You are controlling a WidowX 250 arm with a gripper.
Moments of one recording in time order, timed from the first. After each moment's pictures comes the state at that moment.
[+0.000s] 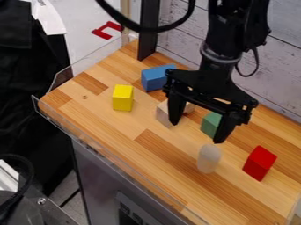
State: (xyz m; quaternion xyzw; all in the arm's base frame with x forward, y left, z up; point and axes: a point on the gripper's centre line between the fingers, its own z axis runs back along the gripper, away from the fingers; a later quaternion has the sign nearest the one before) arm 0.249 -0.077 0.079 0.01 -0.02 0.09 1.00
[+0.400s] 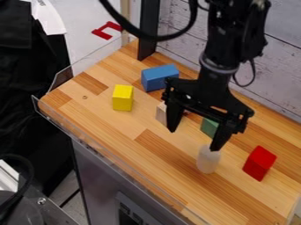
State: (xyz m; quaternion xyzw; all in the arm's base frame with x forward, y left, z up) arm 0.249 -0.078 0.062 0.01 0.00 0.09 1.00
